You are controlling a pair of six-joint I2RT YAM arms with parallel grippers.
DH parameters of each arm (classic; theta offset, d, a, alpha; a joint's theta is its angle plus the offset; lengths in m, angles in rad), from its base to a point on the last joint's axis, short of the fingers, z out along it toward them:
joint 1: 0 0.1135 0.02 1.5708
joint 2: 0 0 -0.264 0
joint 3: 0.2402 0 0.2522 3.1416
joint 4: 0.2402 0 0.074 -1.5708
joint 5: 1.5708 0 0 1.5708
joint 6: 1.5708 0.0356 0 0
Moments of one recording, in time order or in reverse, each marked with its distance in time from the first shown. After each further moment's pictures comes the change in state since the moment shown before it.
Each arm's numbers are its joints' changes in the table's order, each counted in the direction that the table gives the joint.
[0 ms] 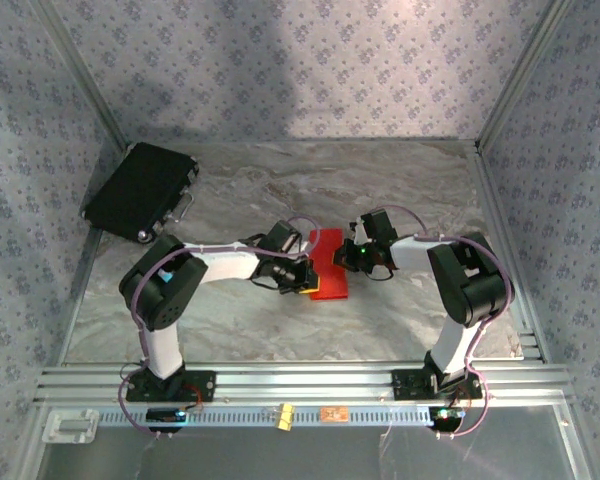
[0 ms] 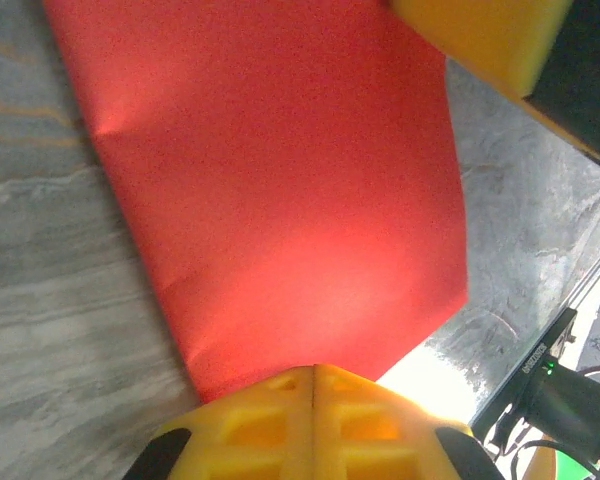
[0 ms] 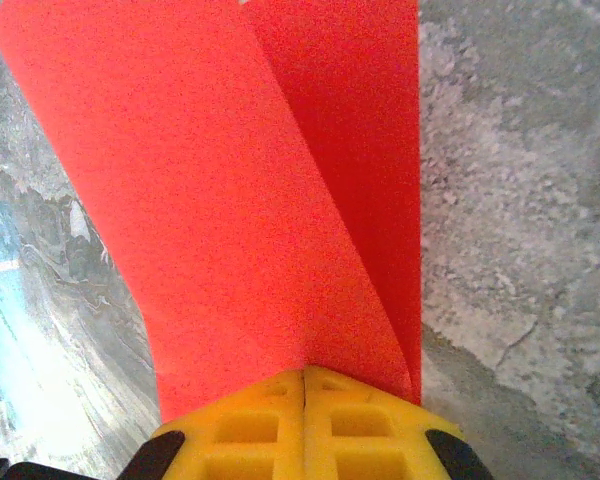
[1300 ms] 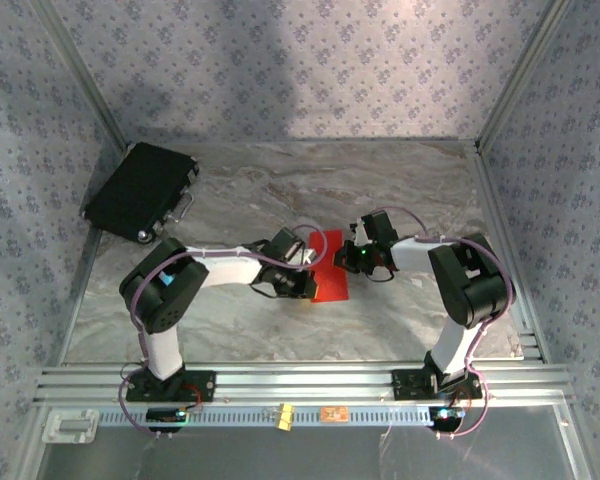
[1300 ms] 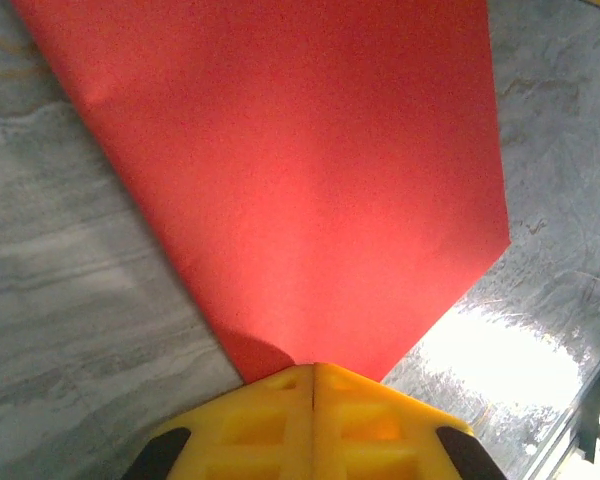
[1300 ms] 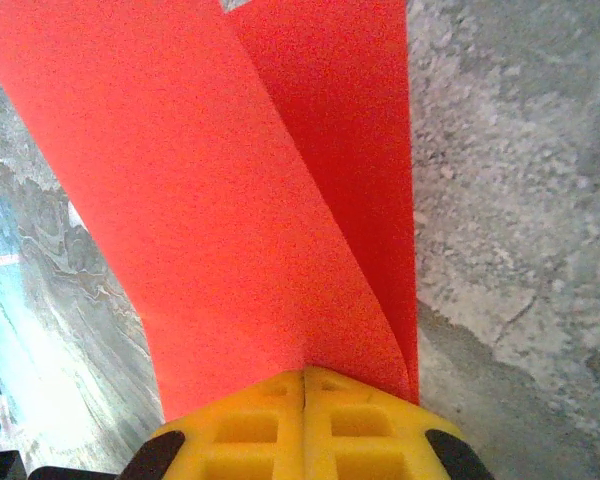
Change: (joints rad) left arm -0.047 0.013 -0.026 0.066 -0.087 0.199; right arm 0.000 0.009 -0.013 0.001 -0.005 0.000
